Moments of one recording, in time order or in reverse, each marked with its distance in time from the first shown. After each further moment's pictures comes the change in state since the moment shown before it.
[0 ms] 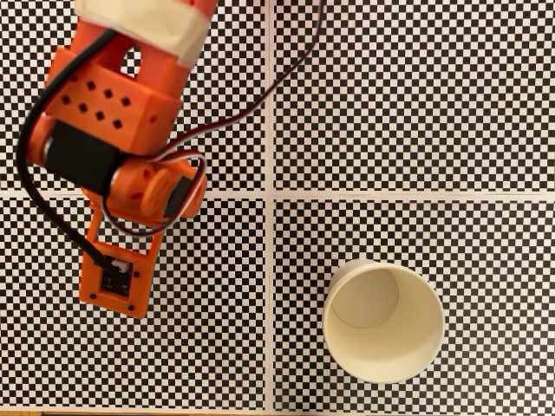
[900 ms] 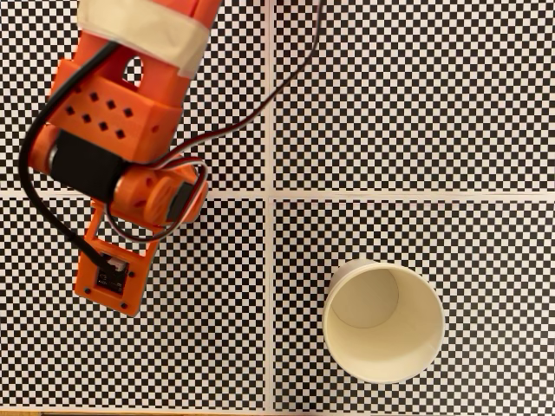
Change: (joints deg) arm -0.4 -2.4 -1.4 0.0 6.1
